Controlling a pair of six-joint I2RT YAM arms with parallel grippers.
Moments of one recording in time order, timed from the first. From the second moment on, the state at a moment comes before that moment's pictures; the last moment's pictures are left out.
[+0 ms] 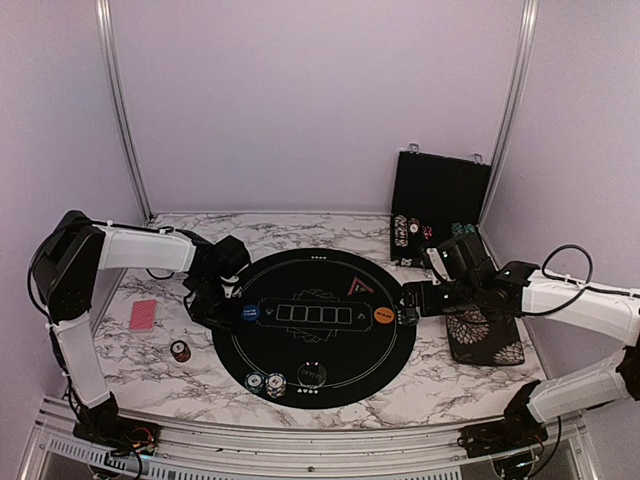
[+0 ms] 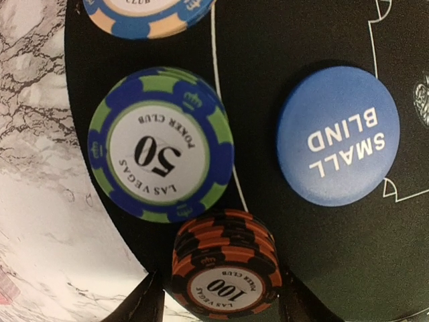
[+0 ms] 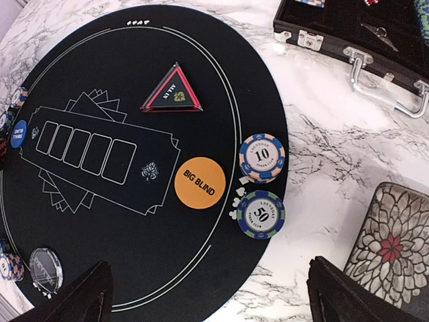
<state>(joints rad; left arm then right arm) -0.63 1.87 1.21 -0.85 -0.04 -0.39 0.64 1.20 0.77 -0.42 0.11 0.42</state>
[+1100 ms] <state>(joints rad) -0.62 1.86 1.20 -0.86 -0.04 -0.37 0.63 1.16 0.75 -0.43 0.12 0.43</state>
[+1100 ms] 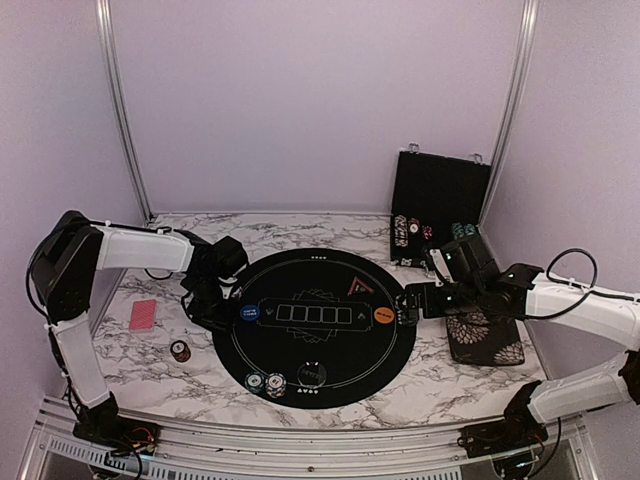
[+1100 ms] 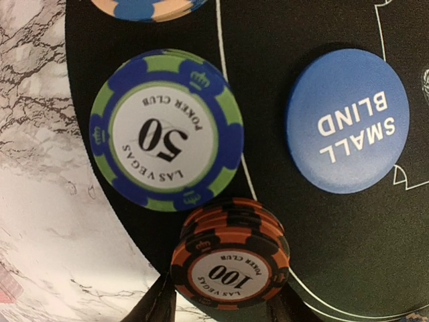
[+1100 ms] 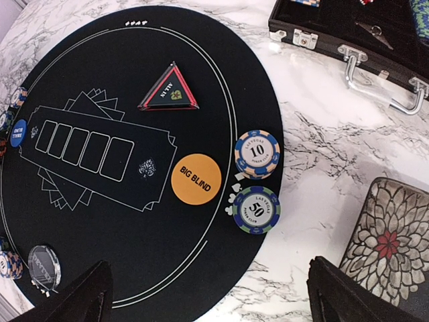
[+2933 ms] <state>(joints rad) -0.54 1.44 0.88 -0.97 -0.08 -0.54 0.63 1.17 0.75 -0.42 0.09 0.43</state>
